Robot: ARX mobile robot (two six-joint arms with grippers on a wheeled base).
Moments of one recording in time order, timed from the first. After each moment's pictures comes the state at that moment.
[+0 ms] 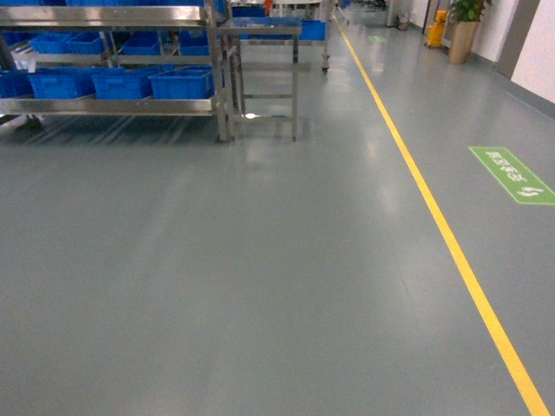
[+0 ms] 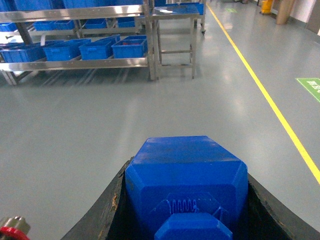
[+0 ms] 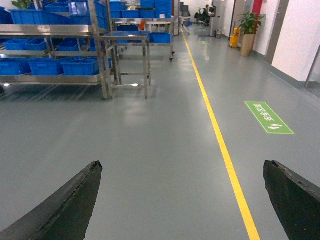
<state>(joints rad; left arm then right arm) -0.26 0.39 0.59 -0.34 -0.30 0.02 0.00 0.00 0.01 -0.01 0.00 0.00</state>
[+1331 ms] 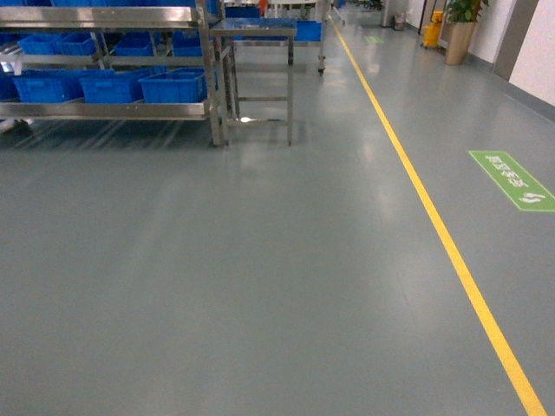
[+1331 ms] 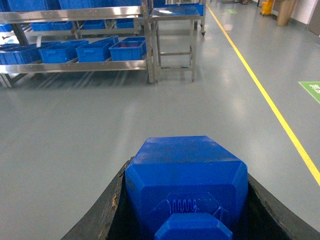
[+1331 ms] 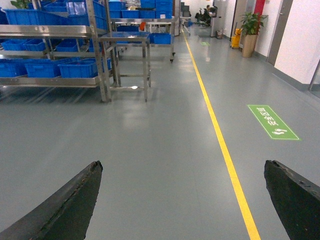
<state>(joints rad) -0.26 0.39 0.59 -0.34 -0.30 0.02 0.00 0.00 0.01 0.00 0.00 0.00</state>
